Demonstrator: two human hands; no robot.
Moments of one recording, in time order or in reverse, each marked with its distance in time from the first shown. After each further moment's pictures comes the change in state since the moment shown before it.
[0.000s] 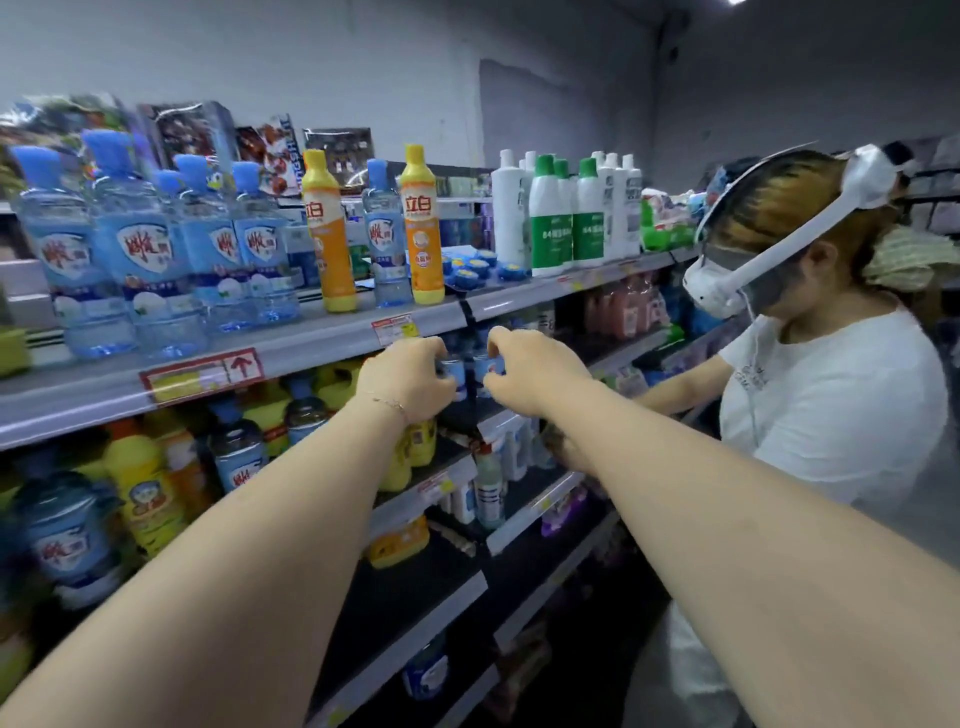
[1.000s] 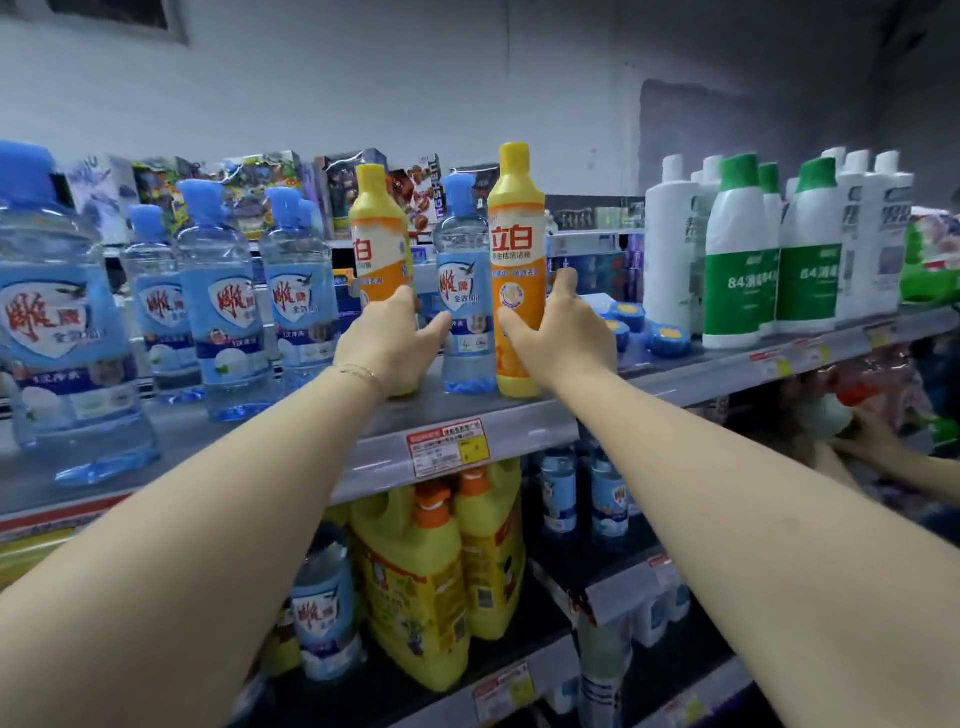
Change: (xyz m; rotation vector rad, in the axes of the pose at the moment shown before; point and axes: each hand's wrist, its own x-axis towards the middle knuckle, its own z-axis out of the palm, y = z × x) left_hand 0.227 -0.105 -0.004 0.005 0.296 -0.367; right_hand 0.302 0.019 0.070 0.482 0.412 -0.037
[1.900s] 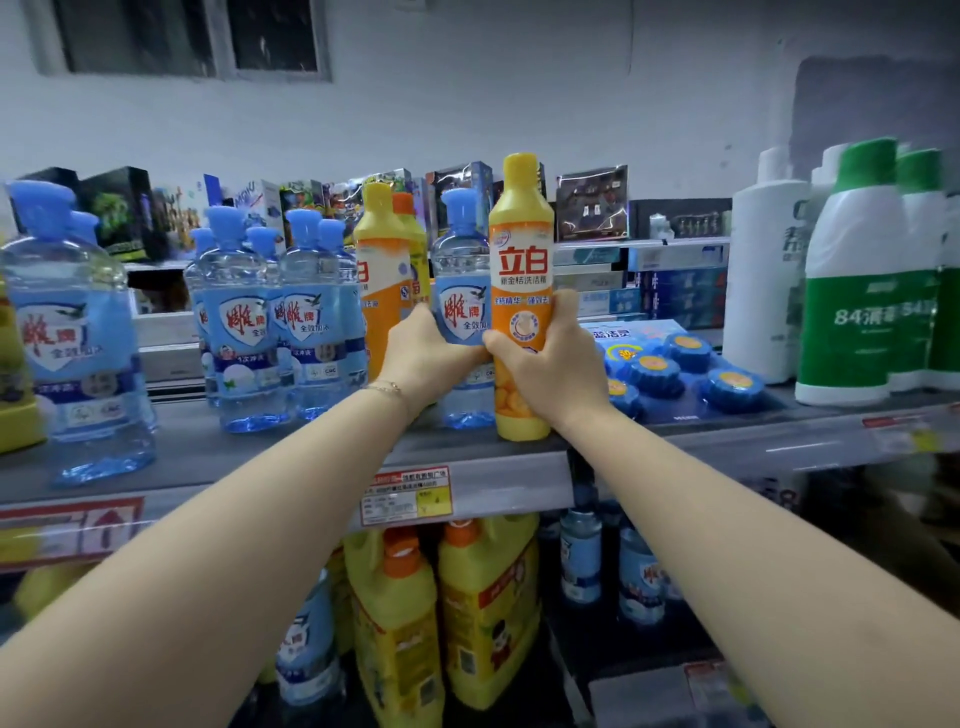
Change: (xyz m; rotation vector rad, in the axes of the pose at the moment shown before) left_hand 0.029 0.048 0.039 -0.385 0.168 -0.229; right_hand 0.047 0.032 0.034 0.570 -0.151 -0.145
